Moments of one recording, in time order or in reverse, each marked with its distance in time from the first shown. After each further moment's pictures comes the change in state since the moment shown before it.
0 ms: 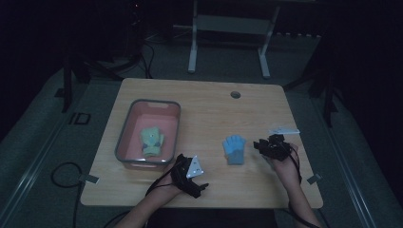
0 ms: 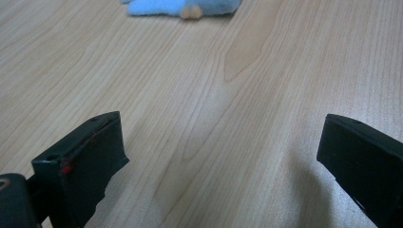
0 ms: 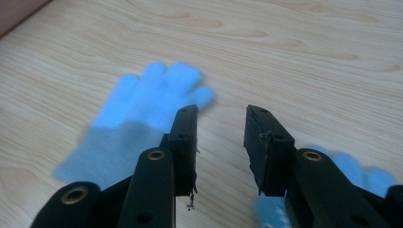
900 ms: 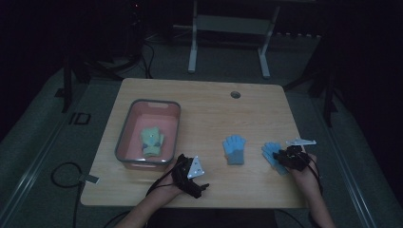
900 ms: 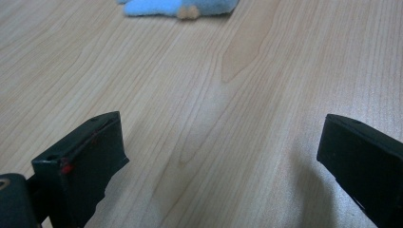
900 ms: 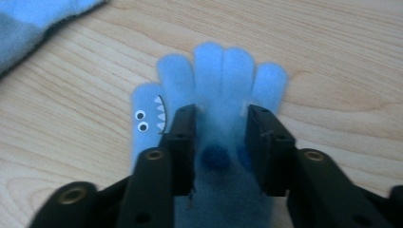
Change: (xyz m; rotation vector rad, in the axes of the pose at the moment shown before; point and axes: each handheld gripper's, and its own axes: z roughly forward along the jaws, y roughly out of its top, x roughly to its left) left arm -0.001 0.001 0.001 0.001 -0.004 0.007; right arm -0.057 -0.051 -0.010 0.089 -0.101 -0.033
